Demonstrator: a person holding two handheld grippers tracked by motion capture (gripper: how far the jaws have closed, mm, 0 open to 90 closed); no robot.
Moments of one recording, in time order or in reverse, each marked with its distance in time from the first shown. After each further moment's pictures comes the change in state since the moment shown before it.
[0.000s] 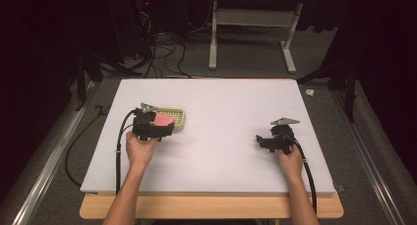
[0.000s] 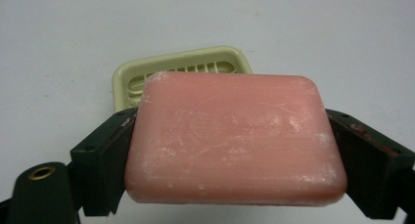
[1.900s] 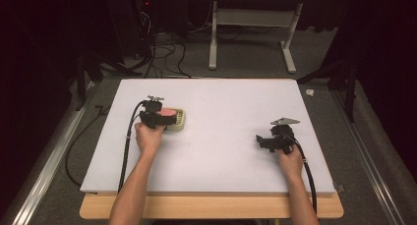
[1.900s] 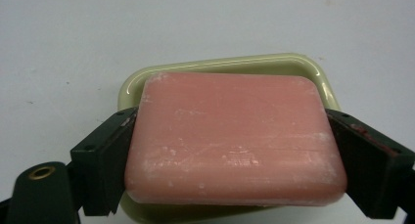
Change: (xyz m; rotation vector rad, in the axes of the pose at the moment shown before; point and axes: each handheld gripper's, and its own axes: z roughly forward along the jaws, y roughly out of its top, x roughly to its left) left arm 0.019 0.014 0.074 0.100 0.098 -0.073; right arm 0.000 0.000 0.000 0.000 0.000 0.002
